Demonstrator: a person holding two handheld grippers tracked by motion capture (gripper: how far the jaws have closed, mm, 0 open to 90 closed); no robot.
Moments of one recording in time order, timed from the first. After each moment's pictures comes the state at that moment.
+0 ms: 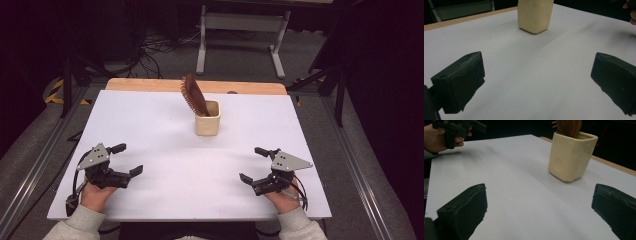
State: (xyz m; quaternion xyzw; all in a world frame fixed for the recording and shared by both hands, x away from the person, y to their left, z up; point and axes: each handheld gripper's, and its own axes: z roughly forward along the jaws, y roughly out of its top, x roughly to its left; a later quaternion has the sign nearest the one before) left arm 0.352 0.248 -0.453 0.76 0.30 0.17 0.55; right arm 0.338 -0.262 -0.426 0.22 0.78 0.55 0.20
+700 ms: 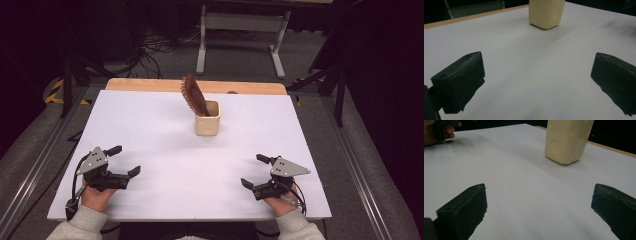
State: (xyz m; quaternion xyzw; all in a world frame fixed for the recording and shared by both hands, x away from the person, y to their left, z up) left arm 0.349 0.254 -0.464 0.75 0.32 0.19 0.55; right arm 0.334 -0.268 -0.452 0.25 0.78 0.53 0.20
